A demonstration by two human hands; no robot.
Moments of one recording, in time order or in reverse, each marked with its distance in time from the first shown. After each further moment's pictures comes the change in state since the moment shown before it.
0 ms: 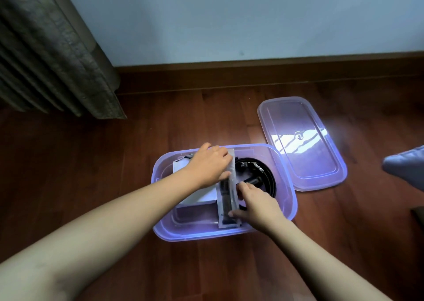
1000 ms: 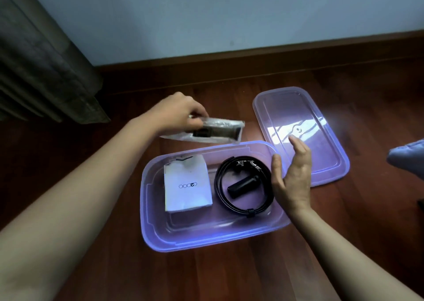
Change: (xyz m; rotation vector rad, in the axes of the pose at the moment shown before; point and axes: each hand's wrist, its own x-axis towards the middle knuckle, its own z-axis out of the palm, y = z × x) left_hand 0.018 -0.078 -0.093 -0.372 0.024 -0.151; right_hand 0.021 0.047 -0.027 0.355 1.035 -0.116
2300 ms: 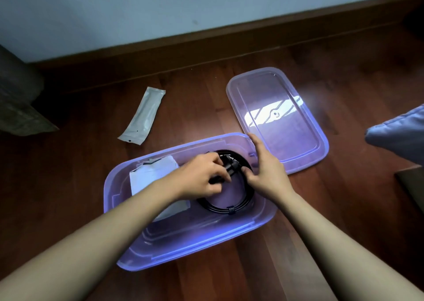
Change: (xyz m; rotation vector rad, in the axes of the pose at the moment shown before) left_hand -0.005 0.059 0.130 -0.264 -0.218 0.329; right_hand 0.006 0.027 -0.001 -0.176 -0.594 0.333
